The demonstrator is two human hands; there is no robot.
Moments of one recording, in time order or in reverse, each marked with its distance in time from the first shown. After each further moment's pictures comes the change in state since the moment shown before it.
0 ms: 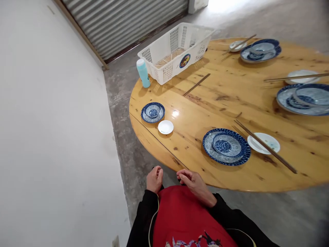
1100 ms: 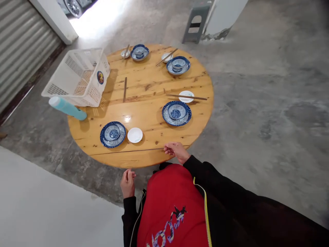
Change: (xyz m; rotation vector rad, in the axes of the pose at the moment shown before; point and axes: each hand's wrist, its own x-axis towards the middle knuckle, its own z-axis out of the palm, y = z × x) left_hand 0.193 -0.050 -0.123 -0.171 -0.218 0.135; right_hand 0.077 -0.023 0.048 0.800 0.892 0.180
